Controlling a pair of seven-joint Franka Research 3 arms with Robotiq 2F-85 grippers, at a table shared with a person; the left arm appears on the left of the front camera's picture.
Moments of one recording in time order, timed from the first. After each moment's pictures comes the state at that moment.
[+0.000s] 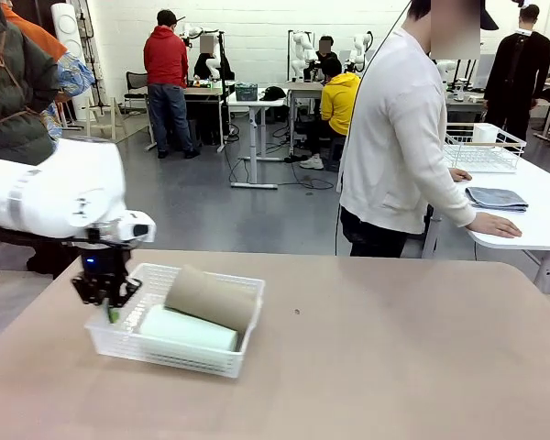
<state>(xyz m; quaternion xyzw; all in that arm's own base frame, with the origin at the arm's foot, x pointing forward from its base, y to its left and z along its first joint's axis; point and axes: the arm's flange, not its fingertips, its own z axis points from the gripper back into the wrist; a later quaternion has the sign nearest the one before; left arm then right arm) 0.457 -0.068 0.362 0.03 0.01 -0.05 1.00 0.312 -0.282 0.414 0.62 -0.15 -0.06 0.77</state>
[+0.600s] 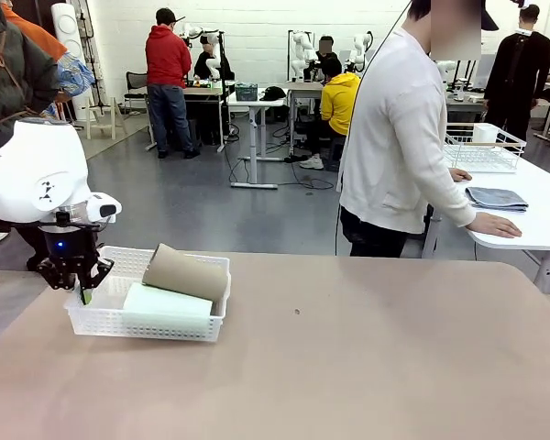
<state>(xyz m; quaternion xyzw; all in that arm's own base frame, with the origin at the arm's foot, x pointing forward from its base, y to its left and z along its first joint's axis) 0.476 -0.008 0.382 0.04 -0.01 0.07 1.00 0.312 -0.282 0.415 0.62 -0.15 -0.06 0.77</state>
